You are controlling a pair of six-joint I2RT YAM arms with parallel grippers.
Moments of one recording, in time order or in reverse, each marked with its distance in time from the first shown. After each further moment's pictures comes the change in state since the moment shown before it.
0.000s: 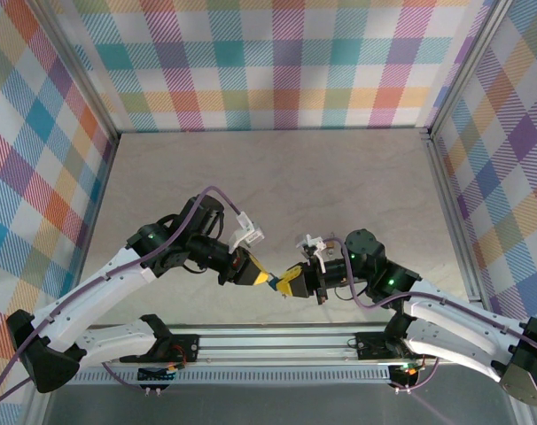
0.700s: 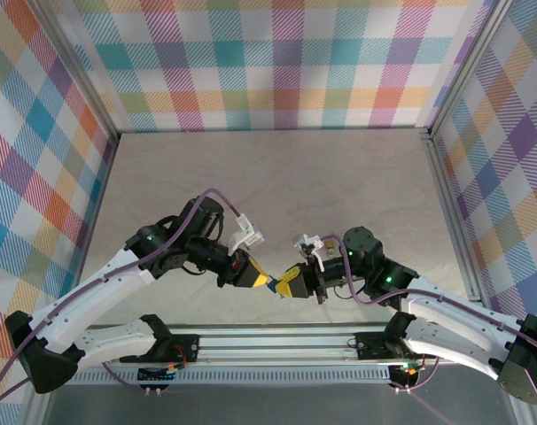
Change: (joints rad) left arm -0.013 -0.010 0.000 -0.013 -0.008 0.008; right arm -0.007 0.029 0.018 0.009 -0.061 0.031
